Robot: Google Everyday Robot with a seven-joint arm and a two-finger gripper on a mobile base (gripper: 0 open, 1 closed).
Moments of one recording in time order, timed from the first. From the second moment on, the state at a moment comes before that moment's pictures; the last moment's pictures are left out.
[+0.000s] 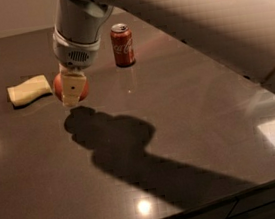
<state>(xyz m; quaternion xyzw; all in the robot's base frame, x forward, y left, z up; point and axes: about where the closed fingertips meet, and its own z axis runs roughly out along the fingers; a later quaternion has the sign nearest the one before) 0.544 0.144 0.920 -0.74 0.62 0.09 0.22</state>
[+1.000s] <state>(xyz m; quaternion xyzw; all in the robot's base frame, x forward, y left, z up) 0.590 0.212 0.883 -0.77 0.59 0.04 0.23</state>
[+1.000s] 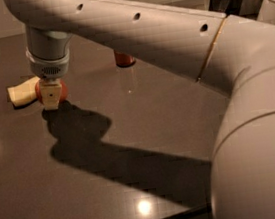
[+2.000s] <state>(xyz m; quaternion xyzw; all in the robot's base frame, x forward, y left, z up) 0.616 0.221 0.849 -0.78 0.59 0.04 0.22</state>
